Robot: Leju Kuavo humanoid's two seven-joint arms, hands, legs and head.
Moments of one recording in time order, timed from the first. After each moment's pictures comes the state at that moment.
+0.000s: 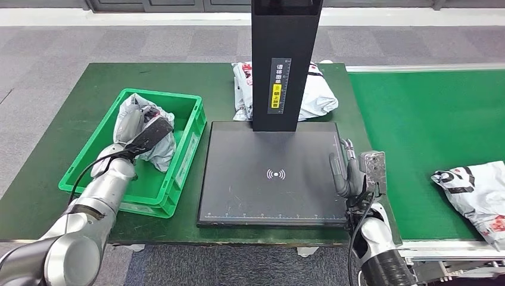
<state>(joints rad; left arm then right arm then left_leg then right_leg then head) -0.83 -0.01 0.27 -0.44 -0.94 0.27 -0.53 -0.25 -0.05 0.15 -1.17 -0.17 -0.16 -0.45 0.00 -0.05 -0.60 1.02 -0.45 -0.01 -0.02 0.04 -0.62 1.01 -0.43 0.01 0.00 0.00</state>
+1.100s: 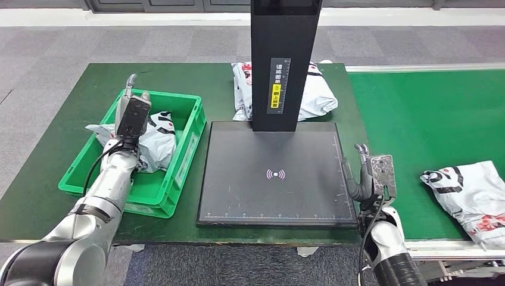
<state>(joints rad) -0.81 -0.04 0.11 -0.55 -0.44 0.30 -0.56 -0.23 -0.11 0.13 -1.17 -0.10 -0.23 -0.43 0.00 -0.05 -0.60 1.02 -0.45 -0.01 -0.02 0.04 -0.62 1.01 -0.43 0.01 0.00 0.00</state>
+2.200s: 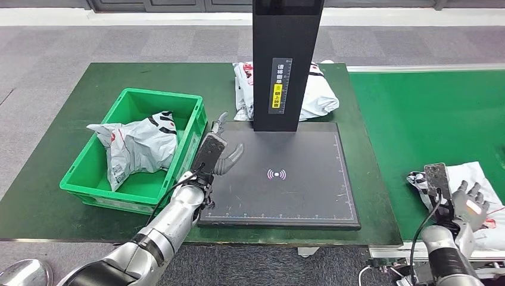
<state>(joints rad) -0.66 -0.29 -0.27 -0.55 -0.14 0.25 -0.56 -0.39 -0.31 -0.17 -0.63 0.47 -0.54 -0.18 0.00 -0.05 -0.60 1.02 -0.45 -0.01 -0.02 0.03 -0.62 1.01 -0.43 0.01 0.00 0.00</state>
